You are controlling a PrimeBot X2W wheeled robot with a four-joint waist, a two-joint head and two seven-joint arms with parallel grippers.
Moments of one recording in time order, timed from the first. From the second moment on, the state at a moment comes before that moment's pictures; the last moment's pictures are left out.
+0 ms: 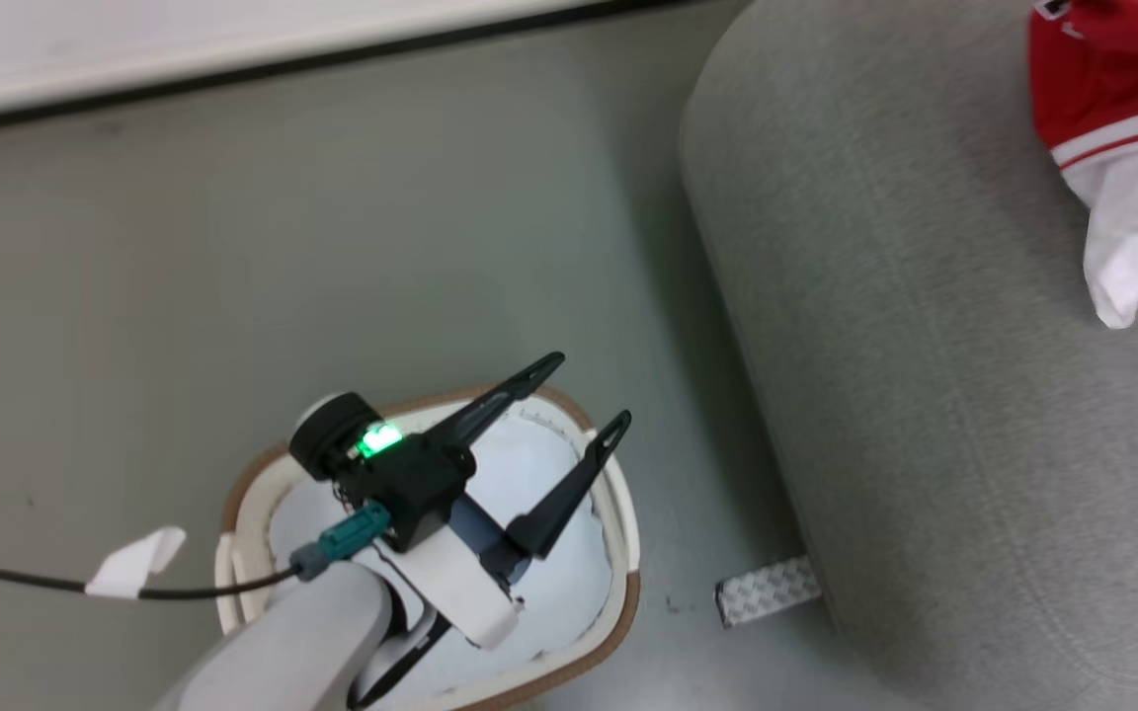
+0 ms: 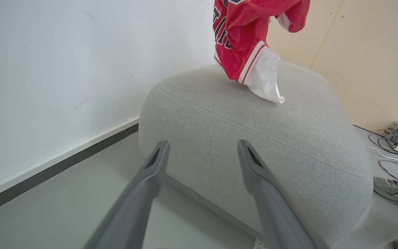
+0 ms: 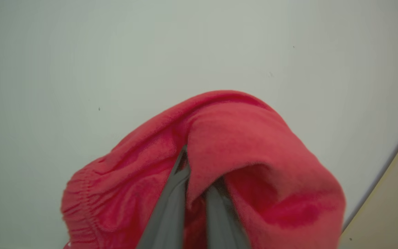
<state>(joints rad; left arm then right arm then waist) -0.56 0.36 -0.74 0.15 -0.36 -0.13 -0.26 -1.13 -0.63 0.20 0.49 0.54 0.13 -0.13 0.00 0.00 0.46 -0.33</state>
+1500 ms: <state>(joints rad) -0.43 0.27 -0.57 0.25 -0.41 -0.11 -0.26 -0.92 -0.58 0.48 0.87 0.64 0.13 0.21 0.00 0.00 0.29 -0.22</state>
